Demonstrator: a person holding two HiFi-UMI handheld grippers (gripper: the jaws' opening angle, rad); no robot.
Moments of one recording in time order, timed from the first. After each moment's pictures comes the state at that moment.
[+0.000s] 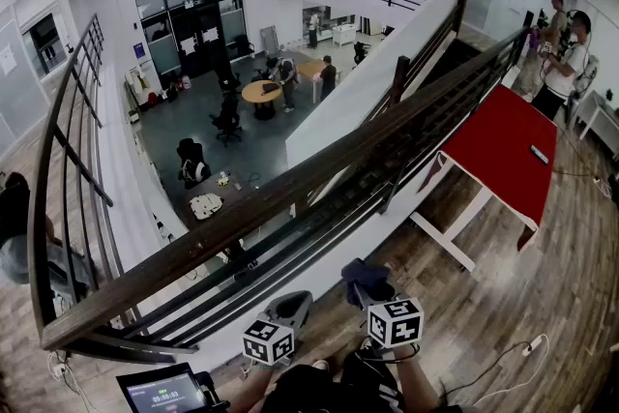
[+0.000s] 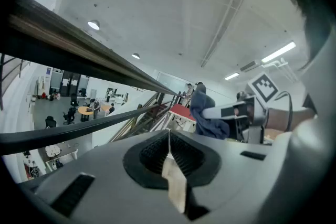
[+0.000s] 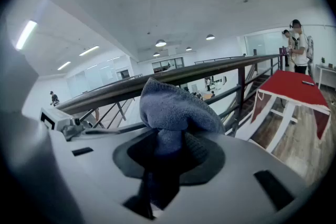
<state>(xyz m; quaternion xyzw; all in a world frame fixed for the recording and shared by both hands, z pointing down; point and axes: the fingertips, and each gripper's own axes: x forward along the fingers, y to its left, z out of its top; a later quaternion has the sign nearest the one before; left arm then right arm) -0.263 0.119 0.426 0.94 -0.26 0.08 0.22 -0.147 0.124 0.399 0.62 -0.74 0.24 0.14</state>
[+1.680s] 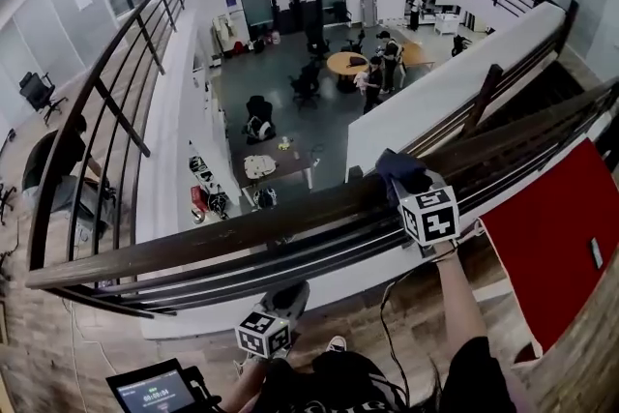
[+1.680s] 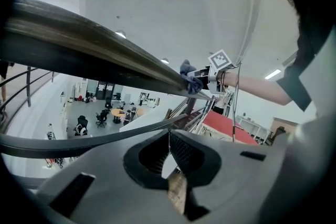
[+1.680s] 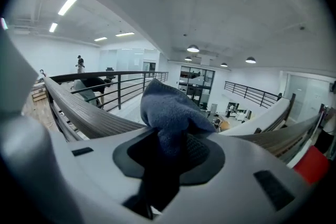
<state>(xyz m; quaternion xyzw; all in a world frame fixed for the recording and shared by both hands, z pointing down) -0.027 -0.098 0.451 0.87 -0.43 0.08 0.23 0.165 -0.314 0.317 0.51 -0.82 0.05 0.24</state>
